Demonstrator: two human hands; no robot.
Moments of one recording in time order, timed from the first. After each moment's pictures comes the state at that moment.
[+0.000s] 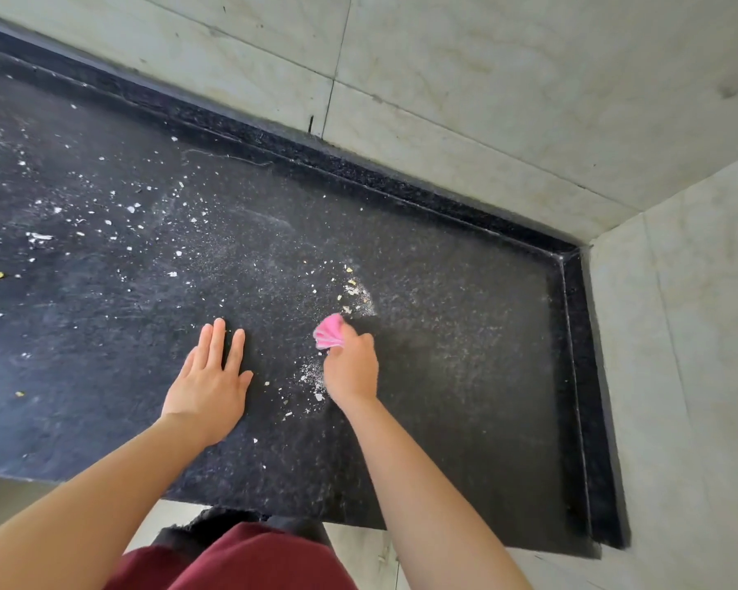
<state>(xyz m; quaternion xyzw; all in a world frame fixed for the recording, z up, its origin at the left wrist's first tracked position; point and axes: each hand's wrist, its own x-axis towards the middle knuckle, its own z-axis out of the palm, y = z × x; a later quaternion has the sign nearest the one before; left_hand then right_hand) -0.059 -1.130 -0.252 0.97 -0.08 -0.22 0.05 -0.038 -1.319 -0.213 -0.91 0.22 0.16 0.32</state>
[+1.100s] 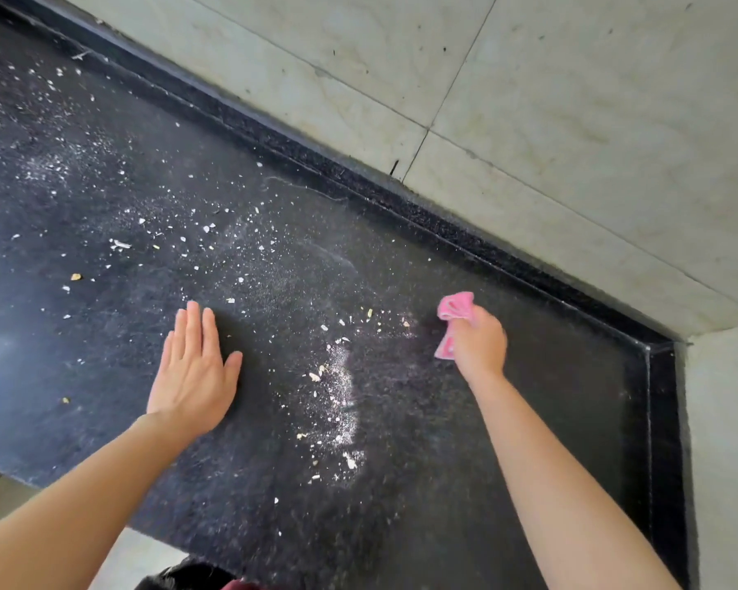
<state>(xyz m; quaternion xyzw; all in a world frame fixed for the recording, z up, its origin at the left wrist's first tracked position) -0.012 -1.080 -0.248 0.97 0.12 -0.12 0.16 0.101 -1.419 -0.207 -0.93 0.24 0.06 0.27</state>
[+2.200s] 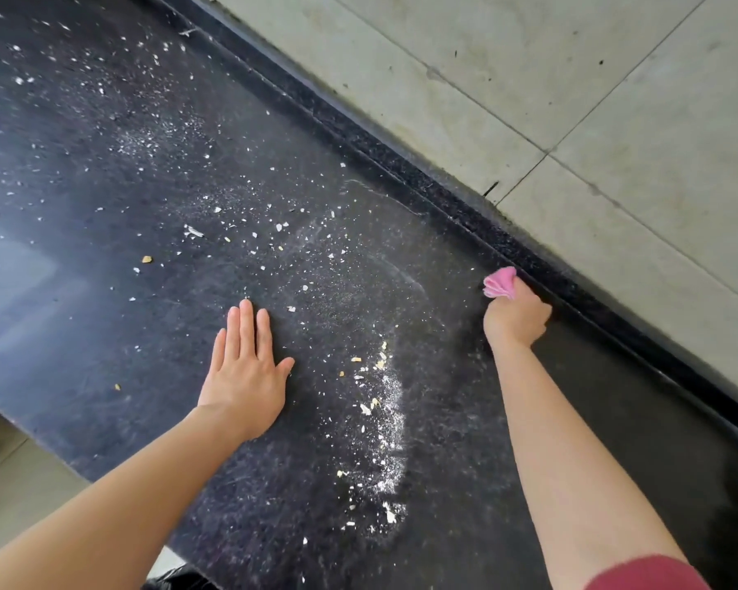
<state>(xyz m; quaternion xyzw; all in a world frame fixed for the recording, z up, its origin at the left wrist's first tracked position) 0.002 -1.080 -0.255 0.96 0.17 -0.21 0.11 0.201 -1.344 -0.234 -0.93 0.28 0.00 0.25</state>
